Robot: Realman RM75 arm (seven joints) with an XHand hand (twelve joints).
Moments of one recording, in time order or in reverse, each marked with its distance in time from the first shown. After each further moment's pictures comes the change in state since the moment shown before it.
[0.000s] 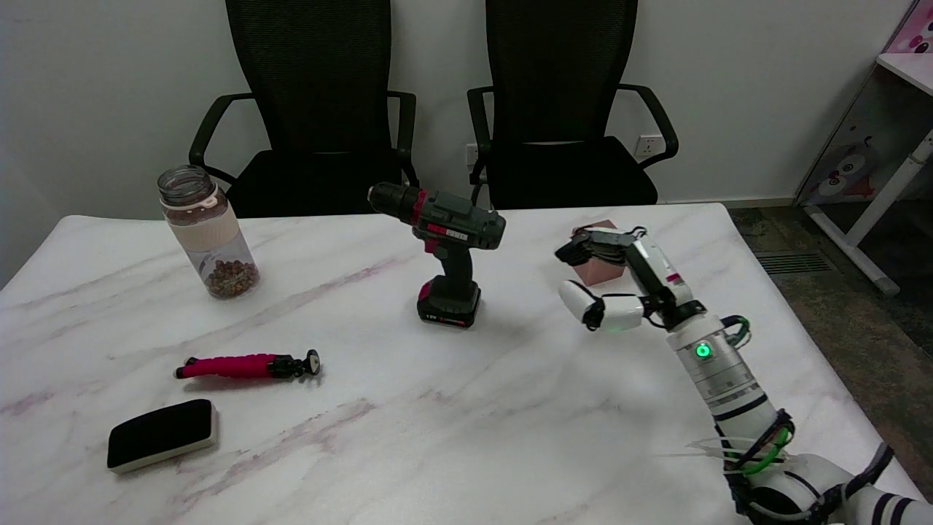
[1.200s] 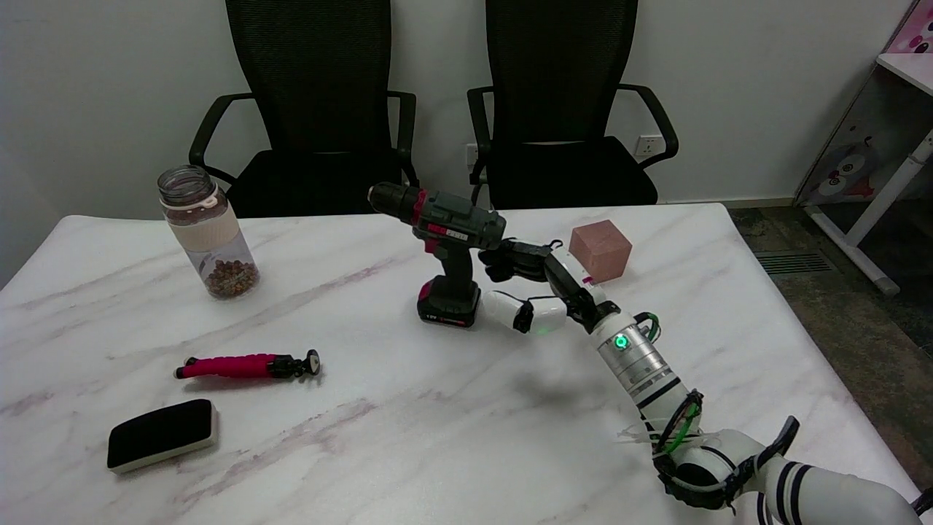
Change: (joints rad) arm 0.246 -0.147 -0.185 0.170 -0.010 0.158 0.157
